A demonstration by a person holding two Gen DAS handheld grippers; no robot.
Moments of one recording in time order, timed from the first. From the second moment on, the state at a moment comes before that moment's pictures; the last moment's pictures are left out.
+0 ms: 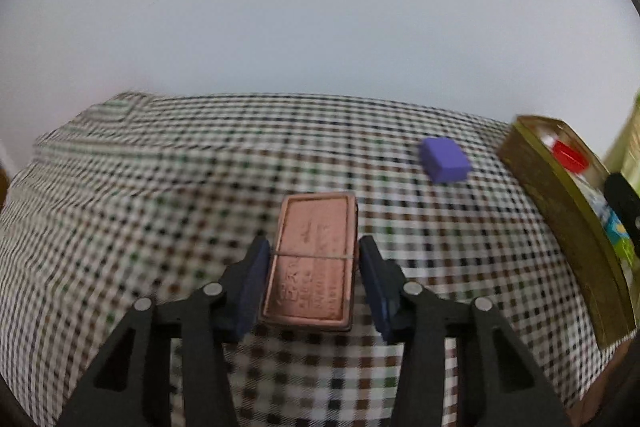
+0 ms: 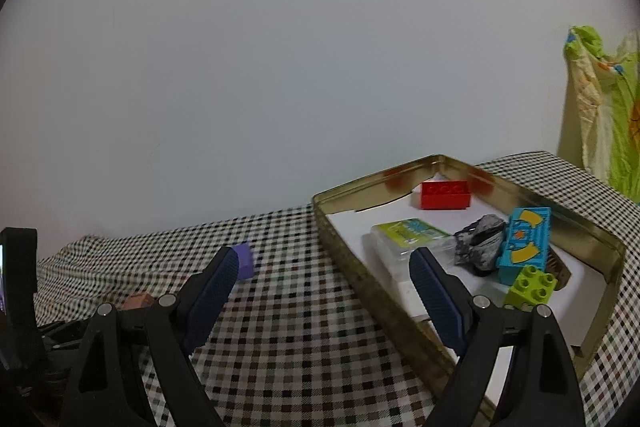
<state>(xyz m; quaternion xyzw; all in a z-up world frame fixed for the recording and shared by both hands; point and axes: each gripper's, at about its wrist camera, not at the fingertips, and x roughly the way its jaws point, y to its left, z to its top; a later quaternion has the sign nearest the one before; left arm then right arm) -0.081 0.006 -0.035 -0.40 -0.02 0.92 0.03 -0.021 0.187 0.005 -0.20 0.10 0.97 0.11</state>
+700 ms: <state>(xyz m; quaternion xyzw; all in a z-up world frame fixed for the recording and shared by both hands) -0.091 -0.010 -0.037 -0.40 -0.03 0.92 -0.02 -0.176 0.132 -0.038 -0.40 0.07 0.91 0.03</state>
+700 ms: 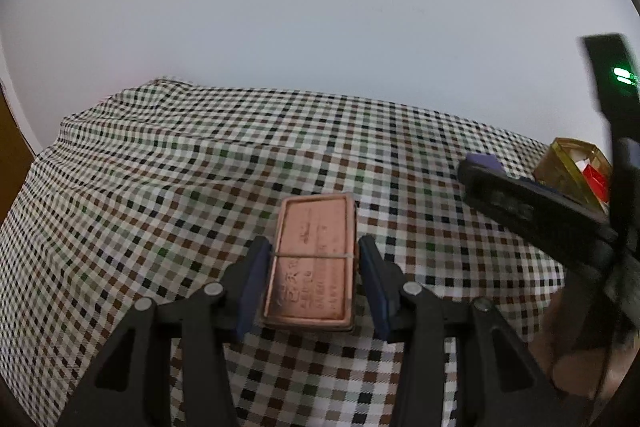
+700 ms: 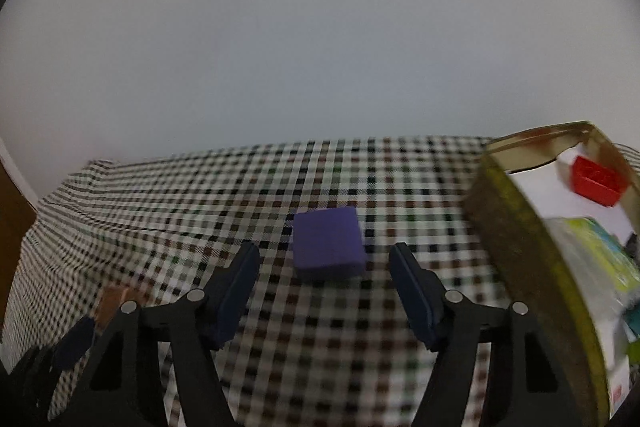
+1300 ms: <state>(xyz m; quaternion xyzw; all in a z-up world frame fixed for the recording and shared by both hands) -0.098 -0.022 -0.039 -0.39 -0.04 0.92 -0.01 -0.113 0.137 -0.014 -0.31 0.06 0.95 -0.06</state>
